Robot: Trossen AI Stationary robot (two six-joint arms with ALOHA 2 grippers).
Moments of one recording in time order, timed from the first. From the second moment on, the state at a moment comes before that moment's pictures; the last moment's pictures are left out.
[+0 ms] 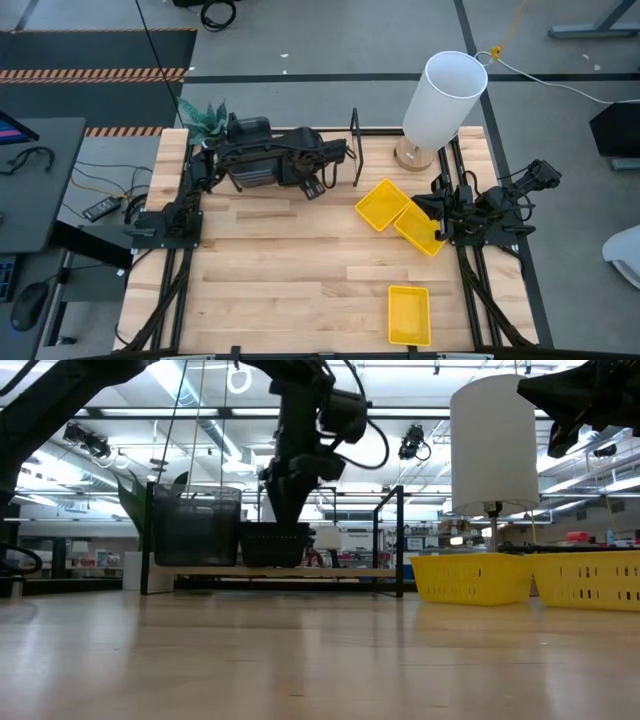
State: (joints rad) left arm 0.27 2.16 2.00 -1.41 -0.19 -0.22; right arm 0.50 0.09 0.01 0.46 0.65 -0.03
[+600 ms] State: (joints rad) left arm 0.08 2.16 2.17 -1.23 -0.11 0.24; right arm 0.50 0.09 0.01 0.46 0.65 -0.03
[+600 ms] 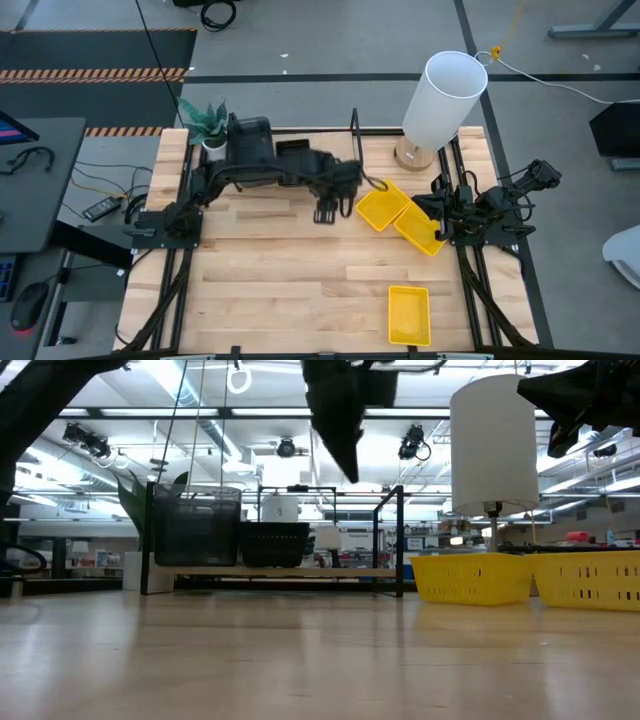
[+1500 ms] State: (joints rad) left arm -0.14 2.04 1.86 -0.95 -0.15 0.27; right arm 0.49 0.09 0.01 0.46 0.65 -0.03
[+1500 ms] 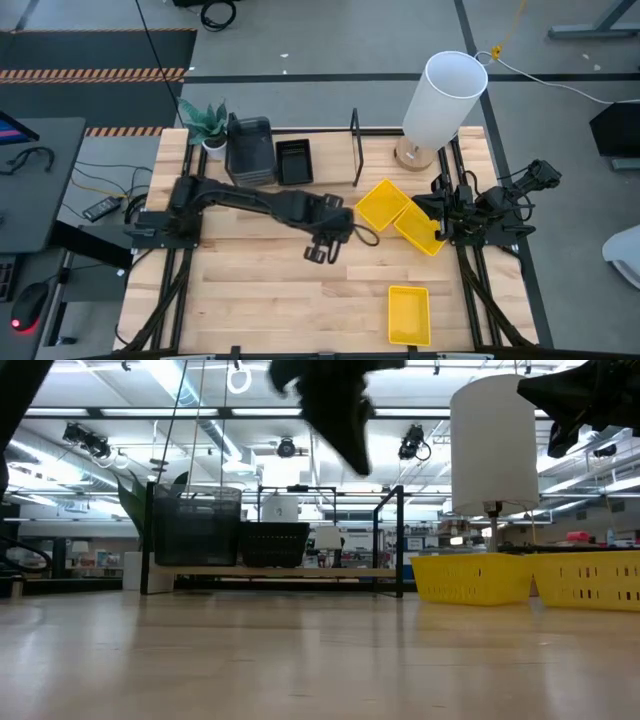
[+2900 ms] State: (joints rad) left arm -0.46 0.63 0.45 0.05 -0.55 -0.07; right arm 0.50 0.11 0.17 0.22 0.59 0.37
